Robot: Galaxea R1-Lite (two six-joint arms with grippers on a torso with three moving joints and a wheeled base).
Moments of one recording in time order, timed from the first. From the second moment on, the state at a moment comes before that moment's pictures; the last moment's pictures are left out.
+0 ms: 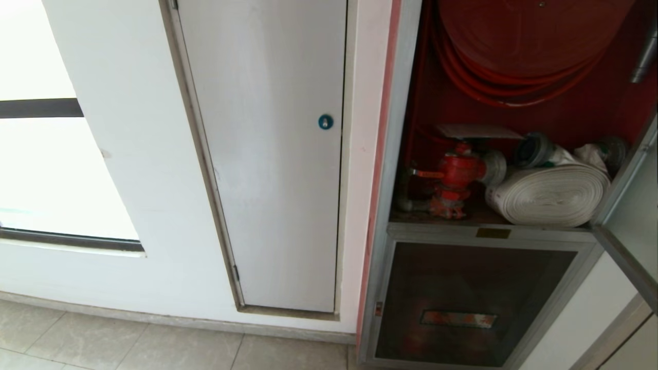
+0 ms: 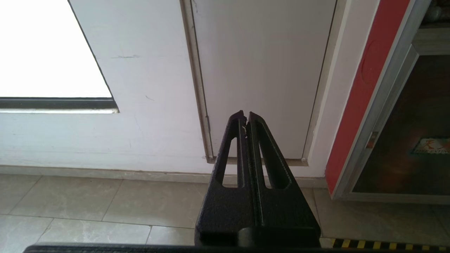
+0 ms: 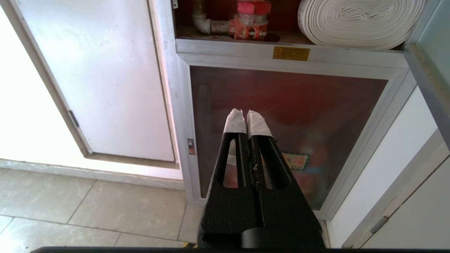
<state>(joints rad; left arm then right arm) 0.00 0.00 0.00 -0.02 -0.03 0.04 0.01 0.00 0.00 0.00 0.00 0.00</state>
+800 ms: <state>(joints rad) 0.00 0.00 0.00 -0.02 -0.03 0.04 0.01 0.00 0.00 0.00 0.00 0.00</state>
